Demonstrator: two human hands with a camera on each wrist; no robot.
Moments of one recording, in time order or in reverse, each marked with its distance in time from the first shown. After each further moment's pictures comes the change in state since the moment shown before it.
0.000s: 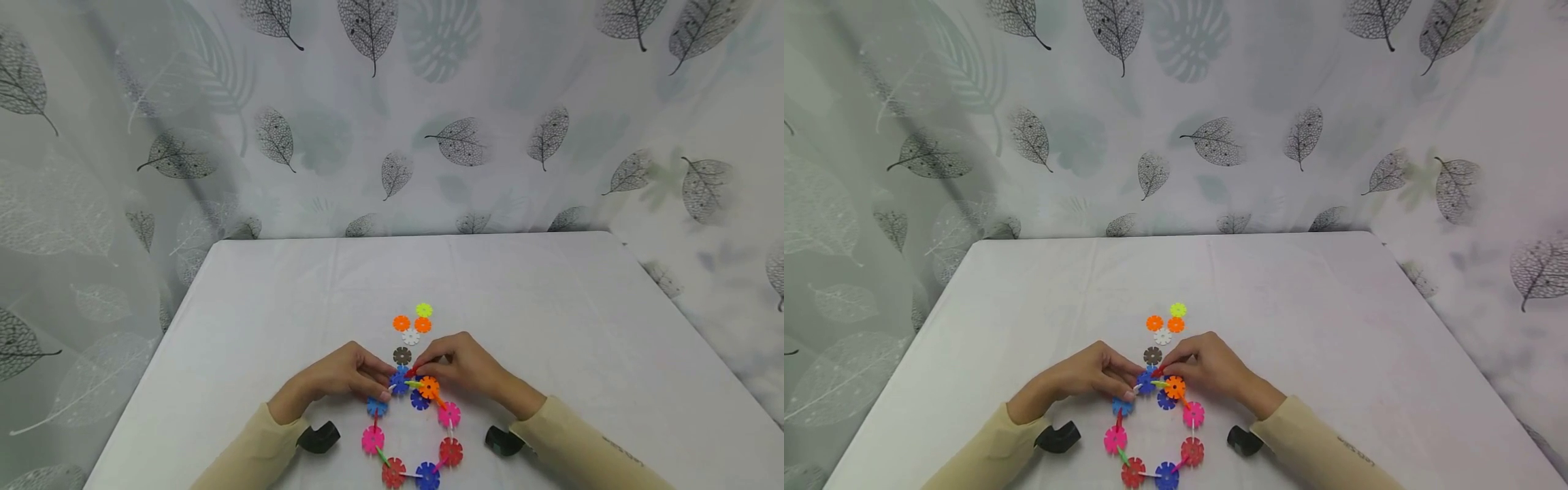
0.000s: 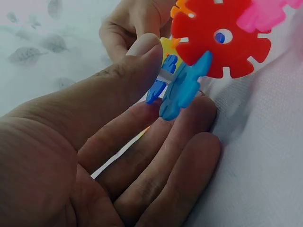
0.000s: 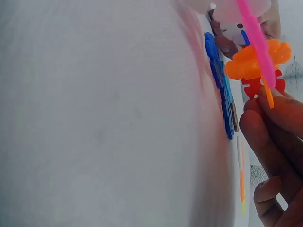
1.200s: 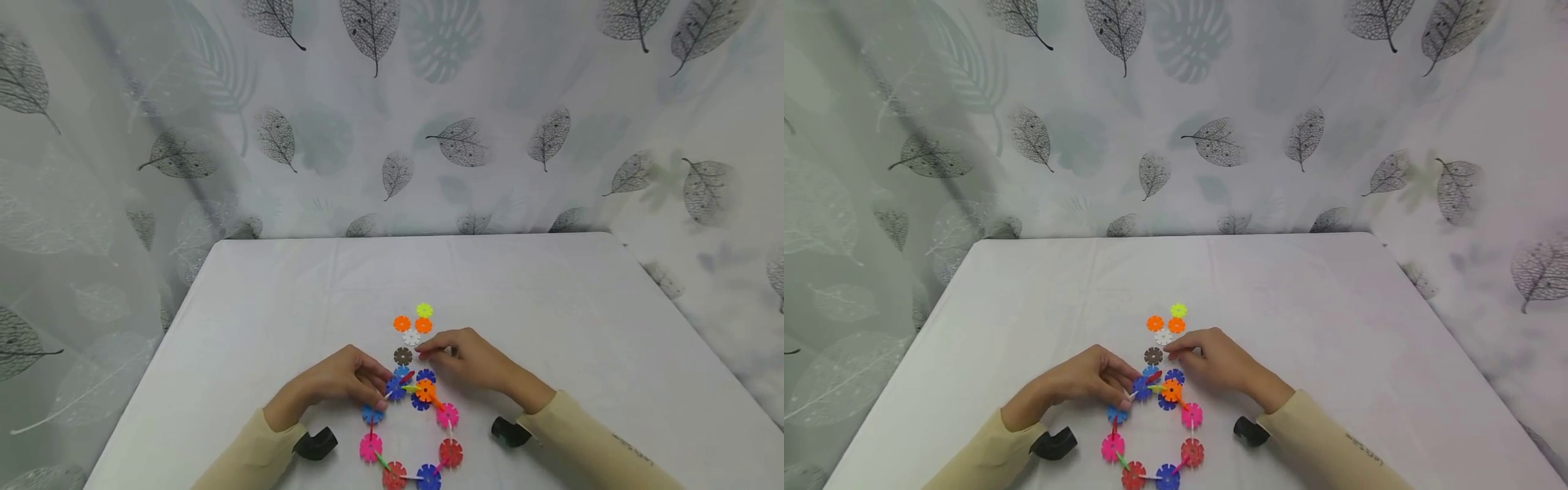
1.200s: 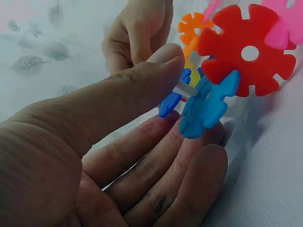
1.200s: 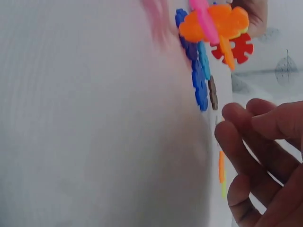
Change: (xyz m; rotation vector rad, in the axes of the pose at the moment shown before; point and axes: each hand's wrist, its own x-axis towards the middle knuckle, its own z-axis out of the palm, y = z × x) left_hand -0.008 0.004 0.001 0.031 0.021 -0.038; right_hand 0.000 -0.003 -0.014 -0.055 -0.049 0.030
